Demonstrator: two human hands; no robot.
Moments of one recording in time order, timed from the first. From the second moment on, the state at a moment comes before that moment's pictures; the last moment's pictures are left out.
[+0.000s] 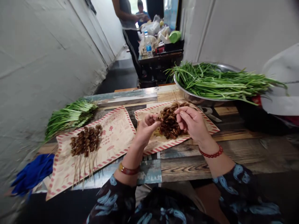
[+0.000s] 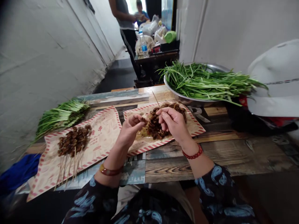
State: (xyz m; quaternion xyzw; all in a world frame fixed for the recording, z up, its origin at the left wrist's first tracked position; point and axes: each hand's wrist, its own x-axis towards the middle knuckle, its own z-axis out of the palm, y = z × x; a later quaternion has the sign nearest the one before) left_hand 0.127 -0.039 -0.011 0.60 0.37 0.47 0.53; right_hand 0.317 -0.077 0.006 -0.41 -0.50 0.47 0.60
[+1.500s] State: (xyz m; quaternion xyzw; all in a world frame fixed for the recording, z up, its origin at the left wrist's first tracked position) left_hand 0.119 -0.039 0.008 0.26 0.30 0.53 0.75; right_hand 0.295 -0.104 0.000 -0.44 -0.78 0.15 0.42
